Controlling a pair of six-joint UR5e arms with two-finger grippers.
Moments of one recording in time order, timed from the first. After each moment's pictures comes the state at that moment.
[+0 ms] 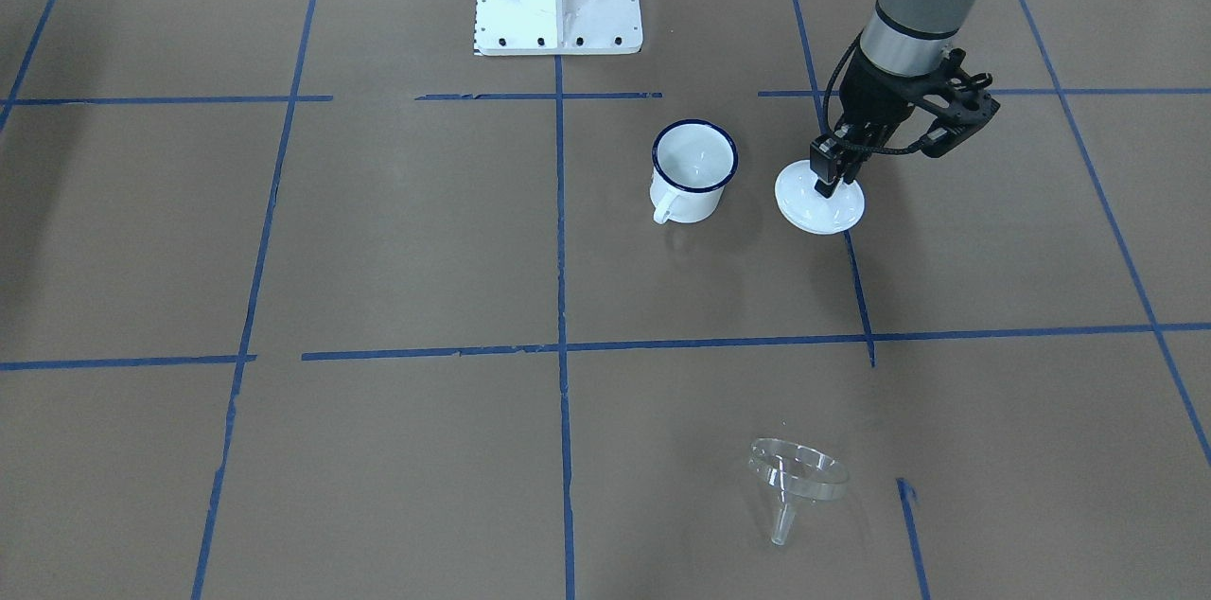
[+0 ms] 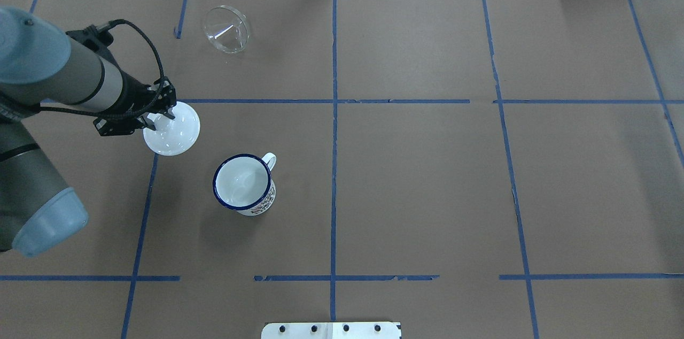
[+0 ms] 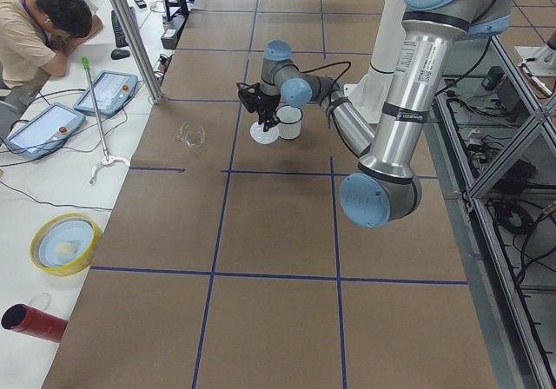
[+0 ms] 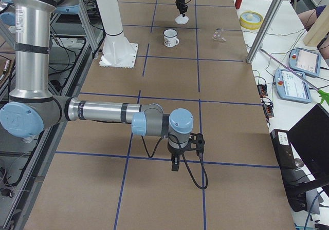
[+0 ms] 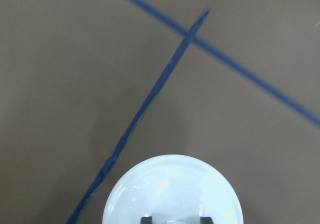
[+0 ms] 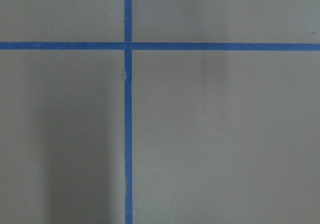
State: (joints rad) left arm -0.78 -1.92 -2.04 -1.52 -1.93 -1.64; right arm 1.57 -1.68 1.66 -1.57 2.29 0.01
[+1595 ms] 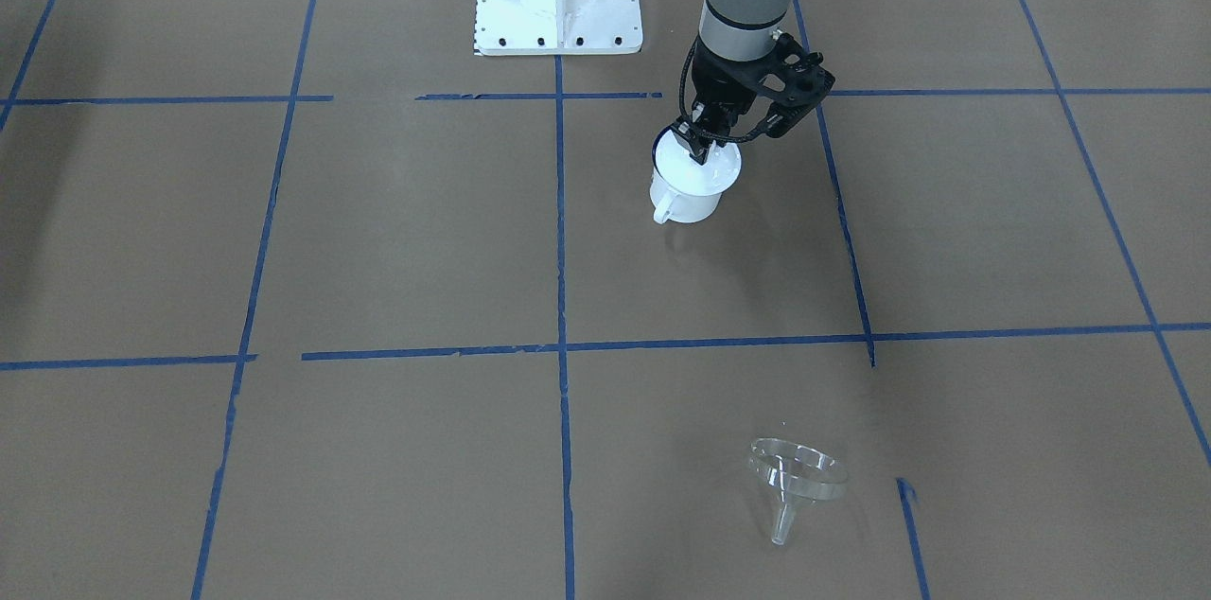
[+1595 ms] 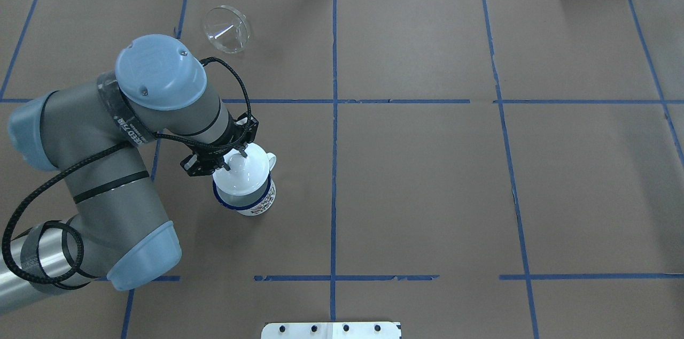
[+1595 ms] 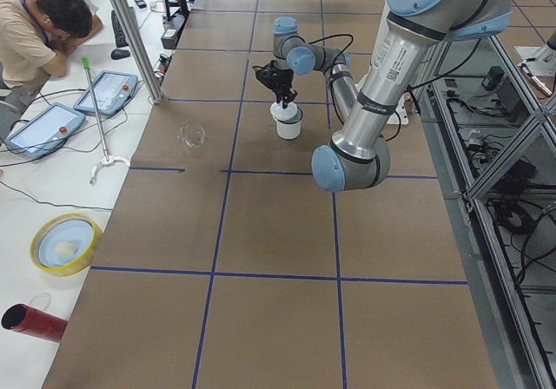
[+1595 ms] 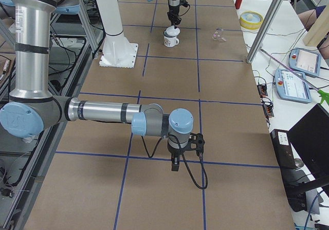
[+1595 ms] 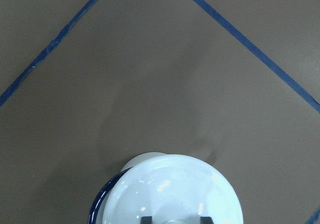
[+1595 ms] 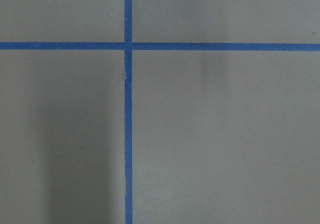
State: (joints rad) left arm -0.59 -2.13 -1.96 -1.33 -1.93 -1.87; right arm 1.57 -1.68 1.66 -1.57 2.29 0.01
